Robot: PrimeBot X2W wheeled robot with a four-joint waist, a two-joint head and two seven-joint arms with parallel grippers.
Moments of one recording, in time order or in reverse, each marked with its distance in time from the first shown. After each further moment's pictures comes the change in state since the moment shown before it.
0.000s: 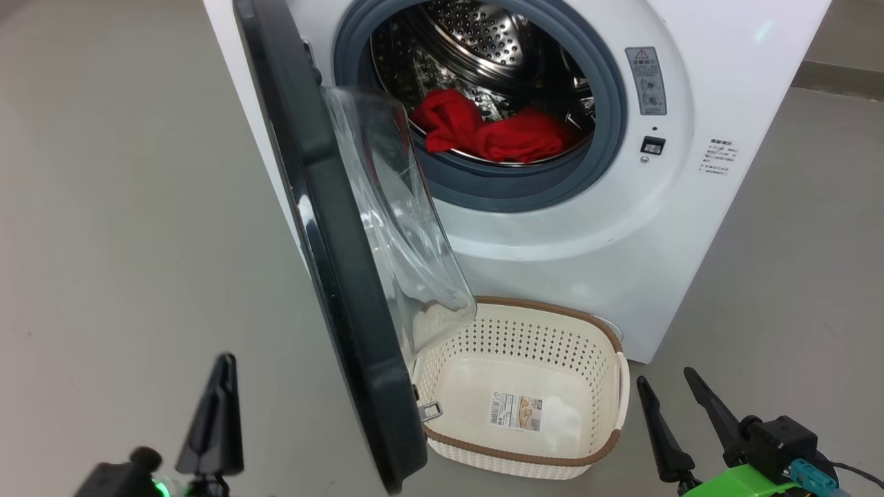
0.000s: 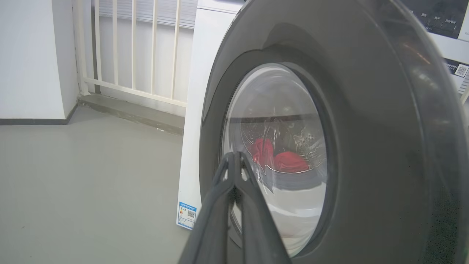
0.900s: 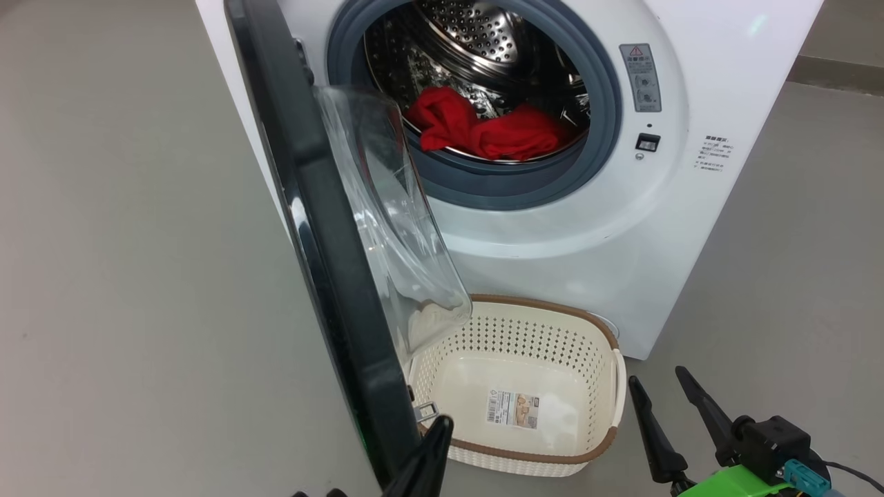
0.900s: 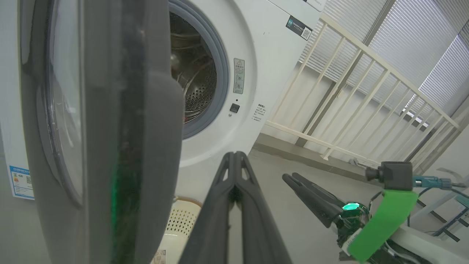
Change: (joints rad) left arm 0.016 0.007 -0.450 -0.088 -0.143 -0.044 -0.007; right arm 0.000 0.002 0.016 -0.014 0.000 0.000 -0.001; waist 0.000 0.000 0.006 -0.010
